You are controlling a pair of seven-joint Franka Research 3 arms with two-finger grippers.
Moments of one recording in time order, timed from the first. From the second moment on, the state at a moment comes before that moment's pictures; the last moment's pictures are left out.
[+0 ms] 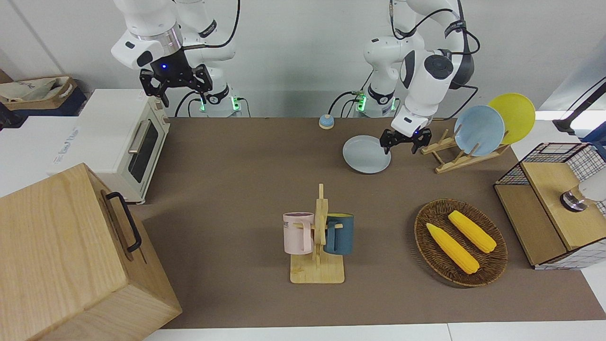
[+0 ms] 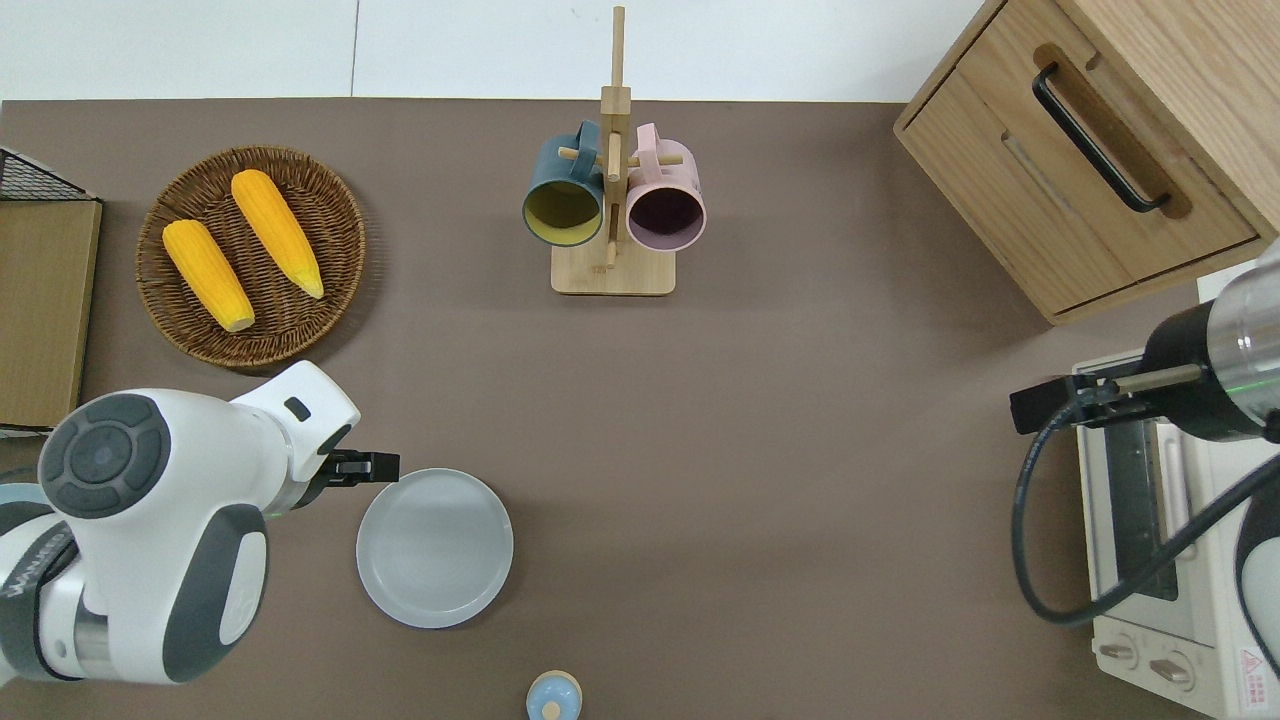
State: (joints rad) left arm 0.16 -0.17 -0.34 -2.29 -0.04 2.11 -0.11; right arm 0.02 -0.01 0.12 -1.47 0.00 1.39 0.03
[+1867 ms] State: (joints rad) left arm 0.11 -0.19 -0.35 -2.64 -0.04 2.53 -0.04; right arm 0.02 -0.01 0.12 -1.47 0.00 1.39 0.03
